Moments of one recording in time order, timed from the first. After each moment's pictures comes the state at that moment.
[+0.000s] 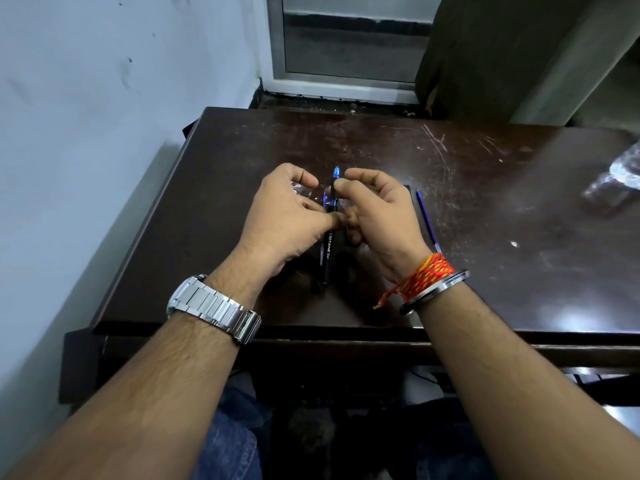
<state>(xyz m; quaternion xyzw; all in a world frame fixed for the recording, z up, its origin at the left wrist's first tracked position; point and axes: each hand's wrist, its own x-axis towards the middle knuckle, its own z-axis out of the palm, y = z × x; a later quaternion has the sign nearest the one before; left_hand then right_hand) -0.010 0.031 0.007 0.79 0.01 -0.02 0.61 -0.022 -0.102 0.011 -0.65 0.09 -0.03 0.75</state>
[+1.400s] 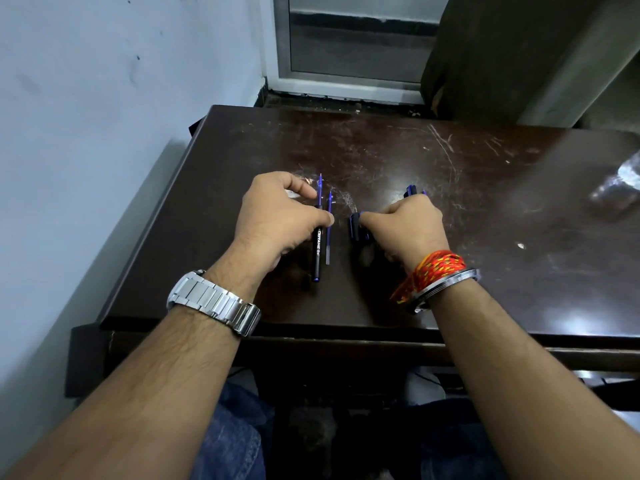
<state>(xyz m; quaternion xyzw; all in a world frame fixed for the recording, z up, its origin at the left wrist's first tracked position) -0.005 0.041 0.010 0.83 0.09 0.00 0.55 -0.018 -0.125 0.011 -0.91 0.20 -0.03 0.37</state>
